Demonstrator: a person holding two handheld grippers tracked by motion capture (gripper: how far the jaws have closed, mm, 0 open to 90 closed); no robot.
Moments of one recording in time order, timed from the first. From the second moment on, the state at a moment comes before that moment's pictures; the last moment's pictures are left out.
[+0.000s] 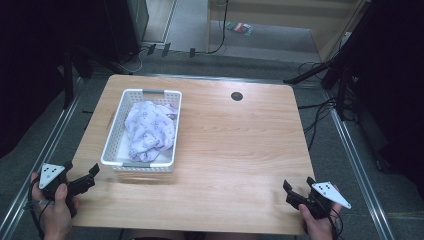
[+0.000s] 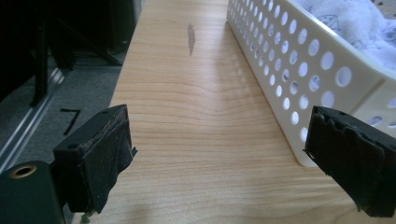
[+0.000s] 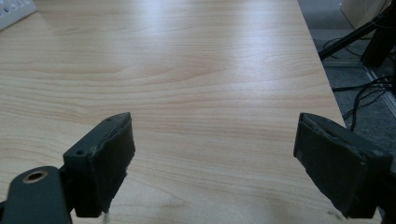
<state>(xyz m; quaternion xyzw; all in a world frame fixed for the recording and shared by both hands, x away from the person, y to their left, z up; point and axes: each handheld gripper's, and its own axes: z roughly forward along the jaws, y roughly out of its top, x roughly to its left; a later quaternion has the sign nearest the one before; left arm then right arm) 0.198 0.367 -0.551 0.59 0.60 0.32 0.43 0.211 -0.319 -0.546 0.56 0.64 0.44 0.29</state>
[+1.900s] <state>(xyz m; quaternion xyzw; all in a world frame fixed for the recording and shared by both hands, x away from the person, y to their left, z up) 0.318 0.271 -0.432 0.72 0.54 0.19 0.39 0.214 -0.321 -0.547 0.58 0.64 0.43 0.28</state>
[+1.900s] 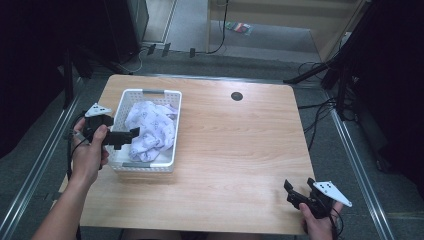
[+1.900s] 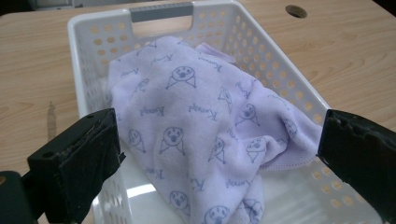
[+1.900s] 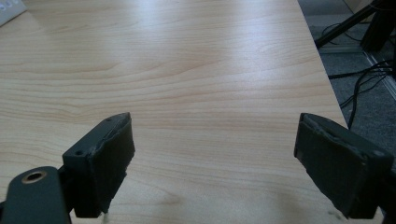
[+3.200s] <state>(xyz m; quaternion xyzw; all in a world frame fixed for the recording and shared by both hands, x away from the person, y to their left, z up) 0.408 0.240 -0.481 0.77 0.58 0.09 0.26 0.214 -0.321 -0.547 0.57 0.64 0.43 0.28</state>
